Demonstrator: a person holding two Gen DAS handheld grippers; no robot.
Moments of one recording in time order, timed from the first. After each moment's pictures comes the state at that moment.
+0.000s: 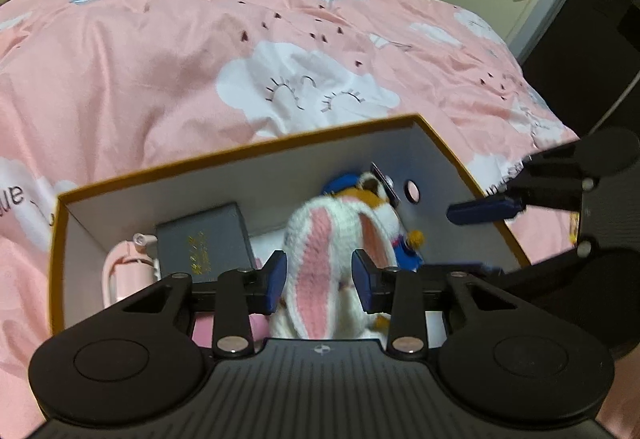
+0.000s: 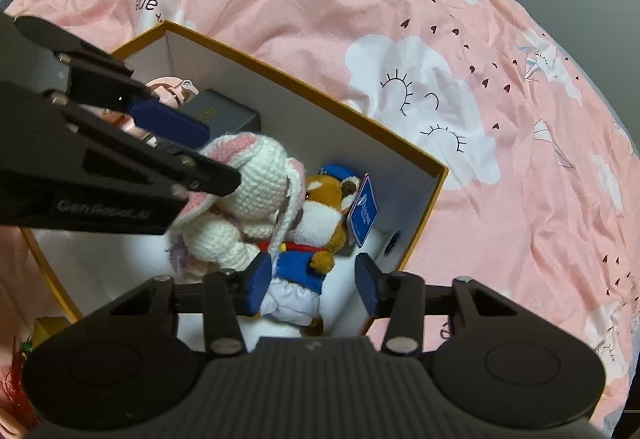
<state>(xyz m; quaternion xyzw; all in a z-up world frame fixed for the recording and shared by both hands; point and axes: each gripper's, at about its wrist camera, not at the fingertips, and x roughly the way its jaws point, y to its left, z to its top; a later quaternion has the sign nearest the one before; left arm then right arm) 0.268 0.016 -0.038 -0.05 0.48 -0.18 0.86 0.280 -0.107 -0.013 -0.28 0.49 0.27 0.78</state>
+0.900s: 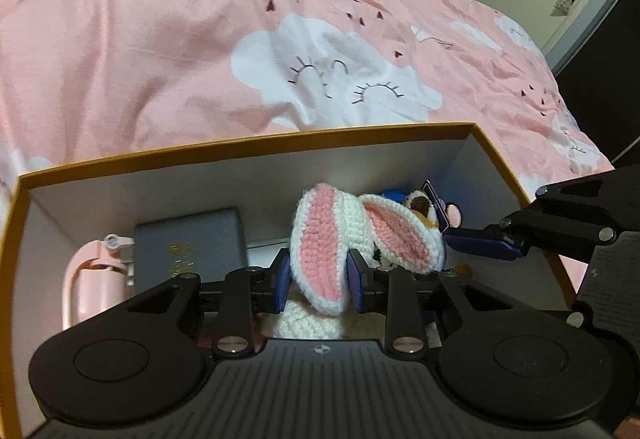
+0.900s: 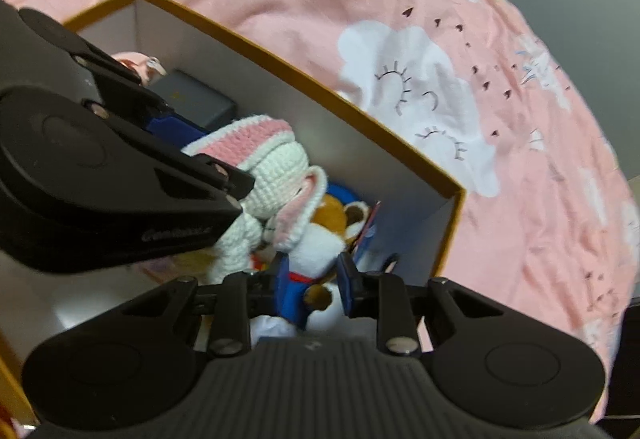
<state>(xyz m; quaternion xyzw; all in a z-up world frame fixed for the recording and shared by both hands) 0.310 0.004 -0.080 -0.09 0.50 -0.13 0.85 0.300 -0.073 -0.052 -0.34 0.48 0.22 0.78</state>
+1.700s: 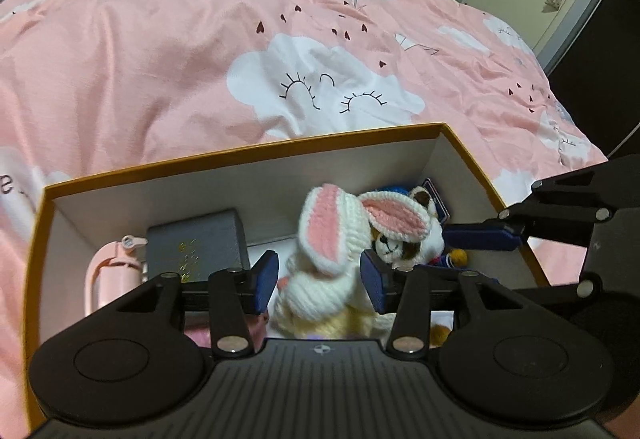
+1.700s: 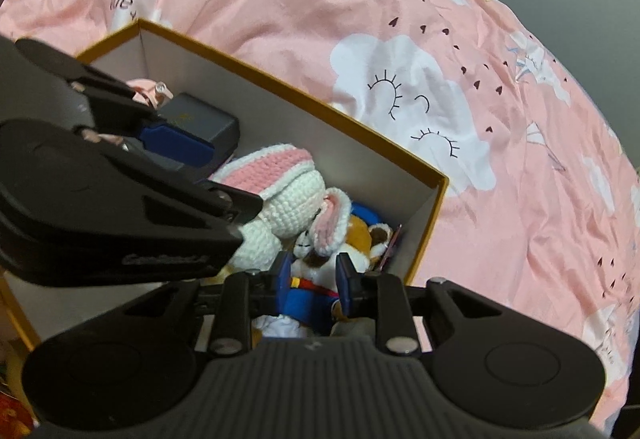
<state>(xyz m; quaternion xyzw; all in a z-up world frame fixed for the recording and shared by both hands) 0.286 0.001 -0.052 -0.06 0.49 -0.13 0.86 0.292 -0.095 -0.032 -0.28 0.47 0.24 0.80</state>
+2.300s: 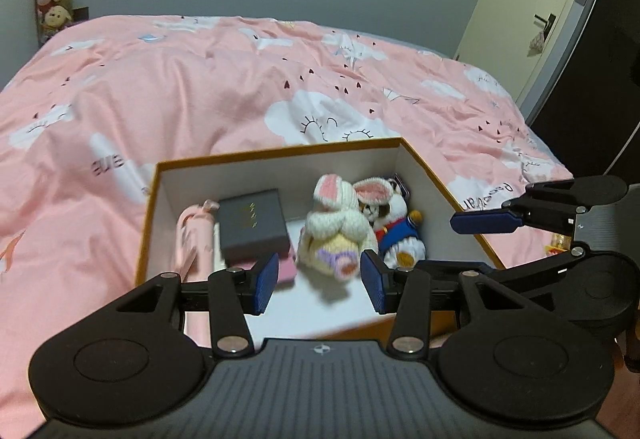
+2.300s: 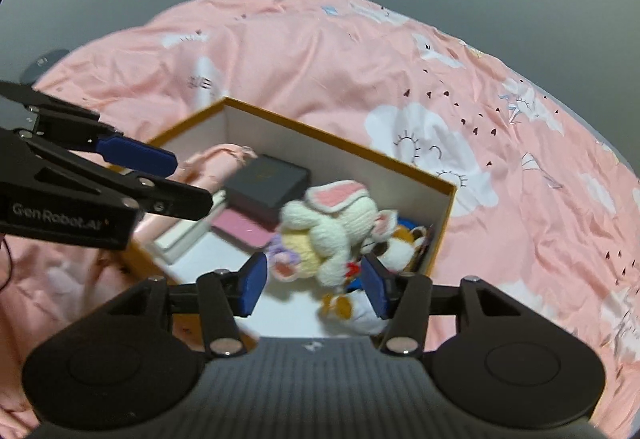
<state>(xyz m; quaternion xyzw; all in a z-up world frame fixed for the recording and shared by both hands) 0.142 0.044 0.014 -0.08 0.40 -0.11 0.91 0.188 -0.125 0.020 -0.20 0.38 0.29 0.86</state>
